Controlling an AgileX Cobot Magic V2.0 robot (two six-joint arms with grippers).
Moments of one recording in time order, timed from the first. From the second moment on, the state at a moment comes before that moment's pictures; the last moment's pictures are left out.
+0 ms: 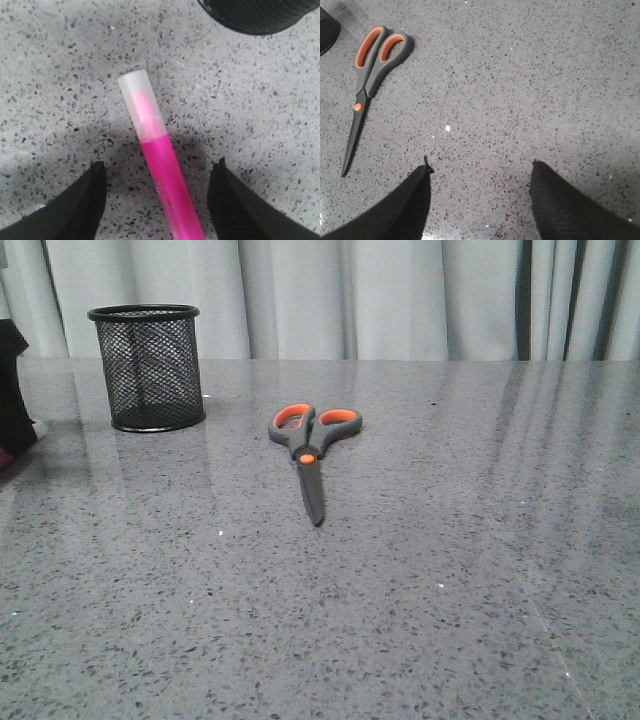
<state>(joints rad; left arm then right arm) -0.07 1.57 -1.11 -0.30 0.85 0.34 0.11 0.86 -0.67 0.42 0.61 -0.15</state>
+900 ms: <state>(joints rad) -0.07 1.62 -1.13 -0.28 0.83 0.34 0.11 0.86 -0.67 0.42 0.63 -0.15</state>
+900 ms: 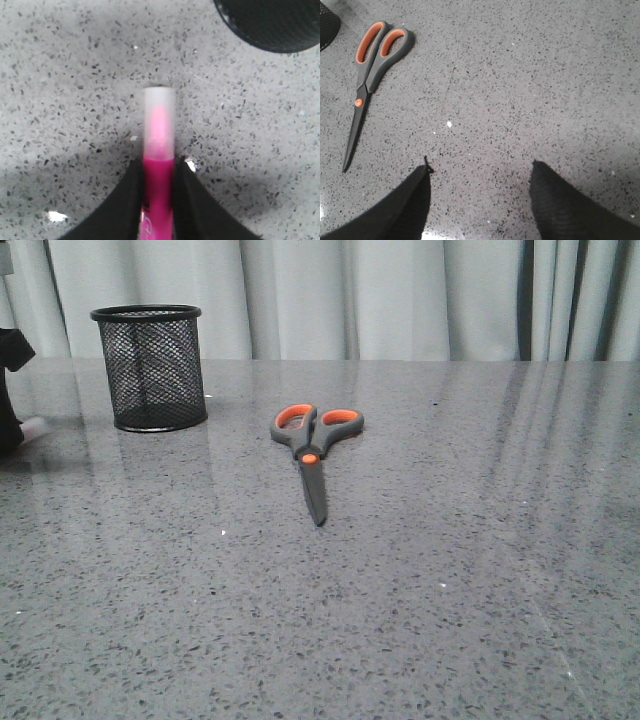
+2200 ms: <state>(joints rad) -0.17 1.34 -1.21 -0.61 0.41 0.62 0.11 0.86 -0.67 0.42 0.64 -0.15</state>
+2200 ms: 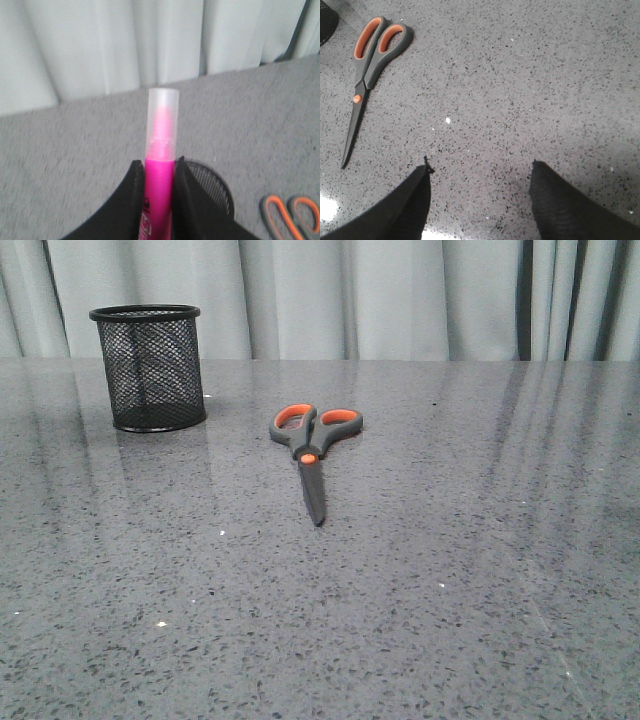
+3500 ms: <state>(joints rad) -0.35 1.66 -1.21 -0.64 0.01 0.66 0.11 0.86 -0.67 0.42 0.64 -0.16</state>
